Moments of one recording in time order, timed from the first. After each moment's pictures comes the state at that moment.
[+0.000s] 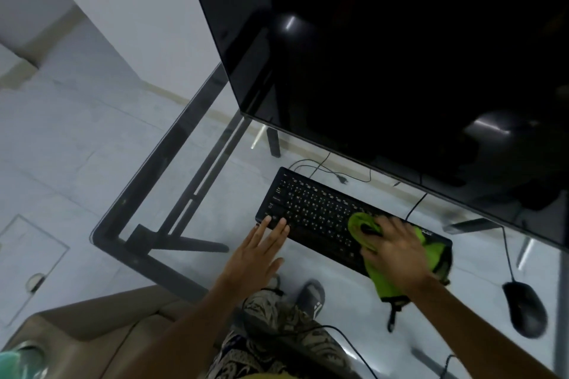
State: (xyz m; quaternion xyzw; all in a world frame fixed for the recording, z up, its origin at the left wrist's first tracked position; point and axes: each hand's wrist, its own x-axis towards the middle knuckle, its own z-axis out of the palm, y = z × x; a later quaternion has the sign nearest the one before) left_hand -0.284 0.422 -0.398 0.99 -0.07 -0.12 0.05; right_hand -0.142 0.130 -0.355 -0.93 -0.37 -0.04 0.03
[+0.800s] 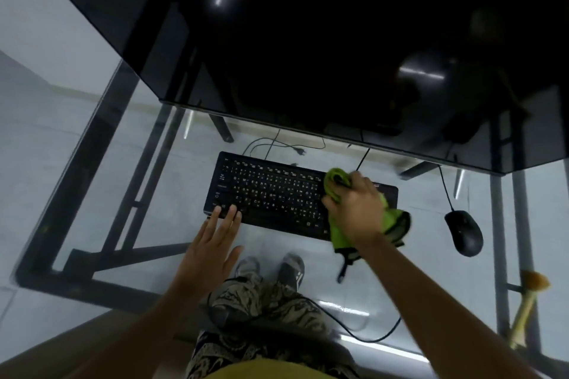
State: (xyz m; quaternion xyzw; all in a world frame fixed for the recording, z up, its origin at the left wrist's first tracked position) left_hand -0.282 0.424 -0.402 0.99 -0.10 -0.10 0.06; right_hand -0.145 0.135 -0.348 -0.98 -0.14 -0.03 0.13
